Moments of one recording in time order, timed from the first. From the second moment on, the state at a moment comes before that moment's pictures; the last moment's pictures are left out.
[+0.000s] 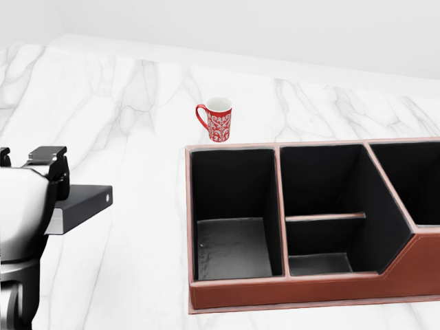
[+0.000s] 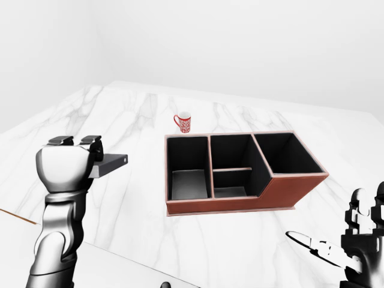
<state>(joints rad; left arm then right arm) -0.12 0.19 0.09 -0.28 1.53 0.04 0.31 0.32 0.11 -0.88 -0.55 0.30 0.02 0.35</state>
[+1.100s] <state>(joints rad) -0.01 -0.02 -0.23 -0.72 1.83 -0.03 0.04 0.33 0.11 -0.88 -0.55 0.30 0.03 0.36</state>
